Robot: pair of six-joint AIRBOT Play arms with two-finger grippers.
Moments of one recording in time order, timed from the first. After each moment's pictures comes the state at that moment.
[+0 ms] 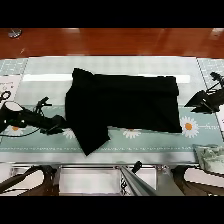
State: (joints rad) left arm 0.25 -1.23 0.57 0.91 -1.21 -1.20; right arm -0.52 -1.41 1.17 -1.11 1.57 1.26
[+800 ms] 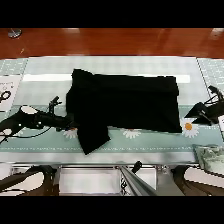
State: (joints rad) left arm 0.11 -1.30 0.50 0.71 -1.00 -1.14; right arm -0.59 -1.39 0.98 -1.16 1.52 1.26
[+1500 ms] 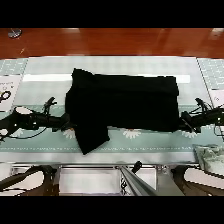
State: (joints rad) left arm 0.18 -1.28 0.51 0.69 -1.04 -1.10; right arm -0.53 -1.38 0.72 -1.08 1.27 1.26
